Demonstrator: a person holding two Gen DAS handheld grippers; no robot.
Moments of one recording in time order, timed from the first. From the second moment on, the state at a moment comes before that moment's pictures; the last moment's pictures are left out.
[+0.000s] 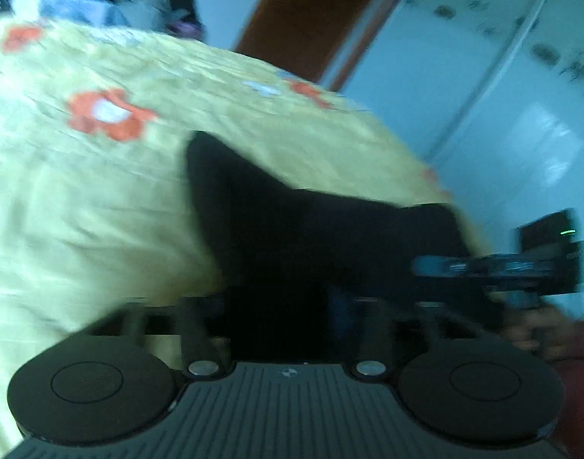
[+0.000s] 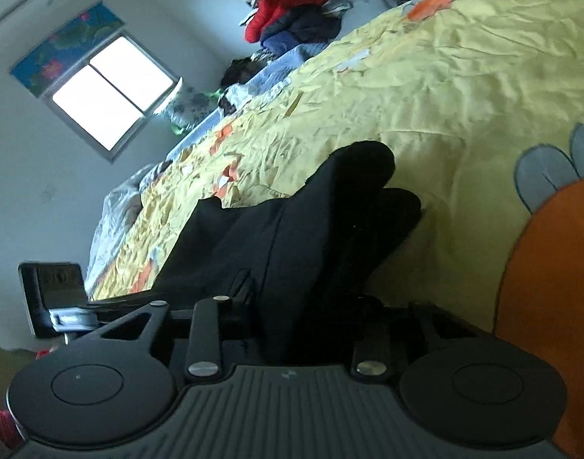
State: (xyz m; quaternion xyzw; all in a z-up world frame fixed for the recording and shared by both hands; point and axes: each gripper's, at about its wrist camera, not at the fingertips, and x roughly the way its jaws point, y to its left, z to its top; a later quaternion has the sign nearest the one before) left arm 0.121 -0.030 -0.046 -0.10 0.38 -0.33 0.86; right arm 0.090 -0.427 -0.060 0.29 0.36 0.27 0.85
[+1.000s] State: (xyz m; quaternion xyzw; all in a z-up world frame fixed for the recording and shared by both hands) left arm 0.130 0.068 0.002 -0.02 0.32 -0.10 0.94; right arm 0.138 -0.351 -0.018 0.20 0.33 0.11 0.92
